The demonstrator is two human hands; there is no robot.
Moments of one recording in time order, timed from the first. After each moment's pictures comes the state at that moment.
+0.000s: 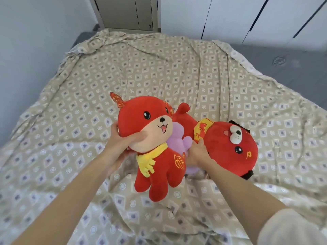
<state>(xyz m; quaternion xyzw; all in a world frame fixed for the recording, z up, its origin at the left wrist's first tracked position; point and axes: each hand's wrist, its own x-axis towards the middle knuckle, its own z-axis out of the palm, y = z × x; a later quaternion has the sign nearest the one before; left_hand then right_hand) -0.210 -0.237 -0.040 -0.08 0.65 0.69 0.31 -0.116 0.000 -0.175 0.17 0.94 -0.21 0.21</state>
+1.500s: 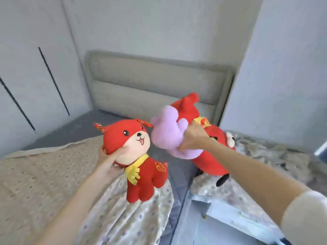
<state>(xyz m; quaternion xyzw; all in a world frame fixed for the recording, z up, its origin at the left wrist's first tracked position) 0.222 -0.036 0.189 0.28 0.49 0.60 0.58 0.513 0.021 0.228 0.62 0.78 0.04 -0.04</state>
